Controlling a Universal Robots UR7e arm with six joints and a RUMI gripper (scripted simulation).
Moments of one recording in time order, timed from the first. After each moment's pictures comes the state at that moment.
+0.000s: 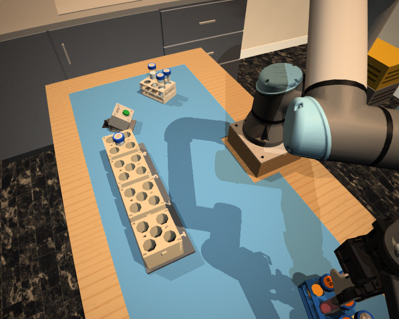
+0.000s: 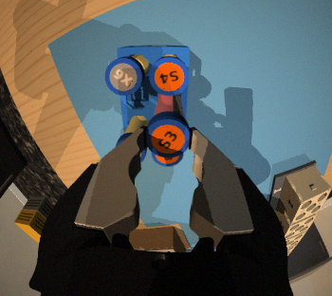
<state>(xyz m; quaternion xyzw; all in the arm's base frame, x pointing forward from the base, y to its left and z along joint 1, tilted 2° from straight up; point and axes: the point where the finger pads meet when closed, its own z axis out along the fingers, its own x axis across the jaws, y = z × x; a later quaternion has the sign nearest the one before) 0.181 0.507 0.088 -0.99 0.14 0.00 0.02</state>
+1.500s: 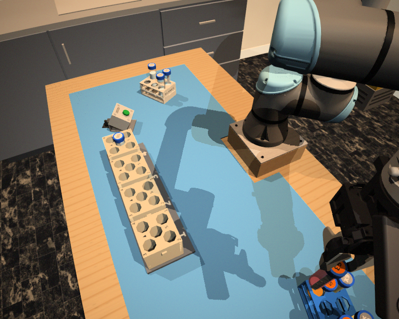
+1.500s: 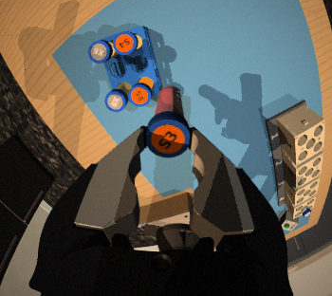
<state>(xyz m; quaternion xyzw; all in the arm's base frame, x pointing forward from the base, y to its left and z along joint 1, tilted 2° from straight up) 0.212 0.453 0.183 -0.97 0.26 0.00 0.01</state>
